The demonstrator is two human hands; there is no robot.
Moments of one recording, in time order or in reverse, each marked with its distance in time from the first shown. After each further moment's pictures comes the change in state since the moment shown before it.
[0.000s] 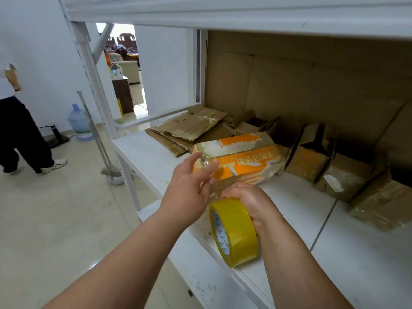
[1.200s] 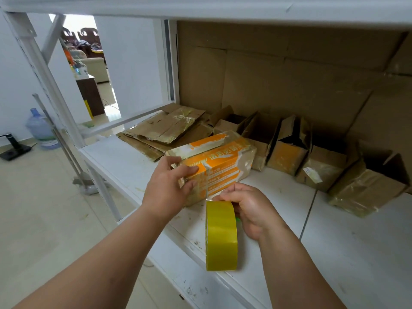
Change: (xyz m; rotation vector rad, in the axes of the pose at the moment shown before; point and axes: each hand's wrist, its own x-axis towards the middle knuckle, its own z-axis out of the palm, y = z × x) left_hand 0.037 -0.029 0.018 0.022 -0.004 0.014; right_hand 0.004 0.009 -0.023 0.104 0.062 -0.020
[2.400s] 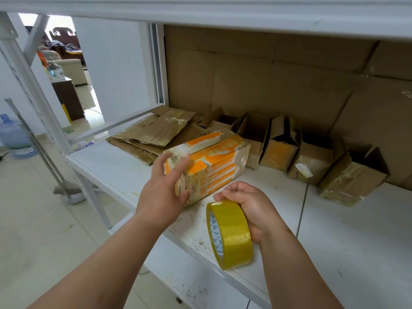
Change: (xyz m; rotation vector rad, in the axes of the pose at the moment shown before) left_hand -0.009 -0.012 -0.013 0.039 -0.056 0.020; right_hand -0.021 -0.003 0.016 0.195 0.070 -0.033
